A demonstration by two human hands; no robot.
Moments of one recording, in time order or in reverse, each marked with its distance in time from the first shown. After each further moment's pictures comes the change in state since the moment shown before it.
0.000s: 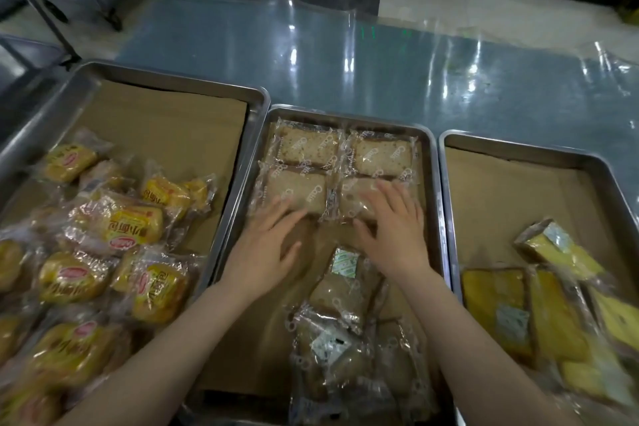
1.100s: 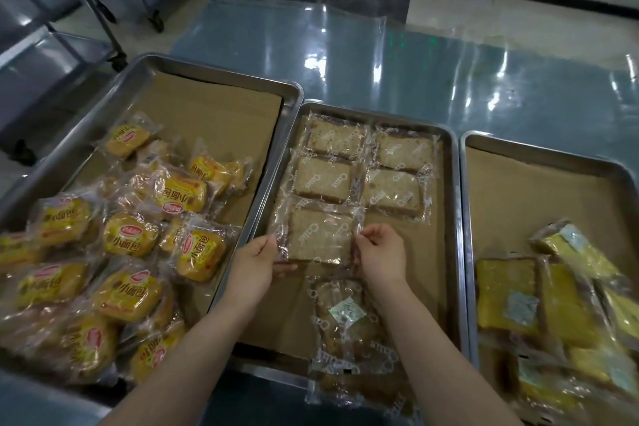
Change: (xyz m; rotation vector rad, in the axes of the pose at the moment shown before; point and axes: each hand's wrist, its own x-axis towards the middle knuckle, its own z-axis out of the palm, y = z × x) left_hand -0.072 0.008 -0.007 -0.998 0.184 -0.789; right_hand -0.047 -0.046 0.035 0.727 -0.069 0.658
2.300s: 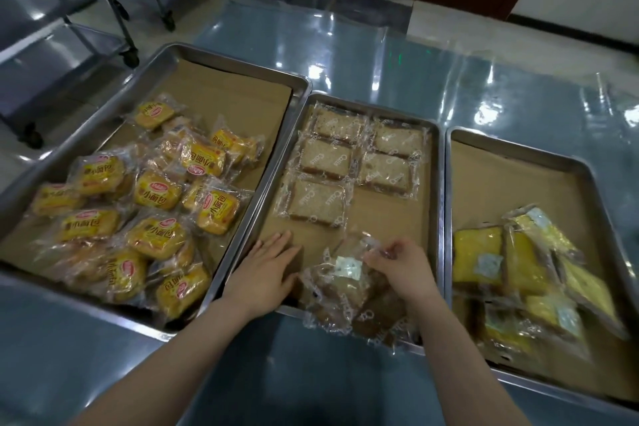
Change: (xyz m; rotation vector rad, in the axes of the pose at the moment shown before) left_hand -0.050 -0.058 -0.025 1.210 -0.250 0.602; right_hand -0.084 0.024 -0.066 -0.107 -0.133 -0.053
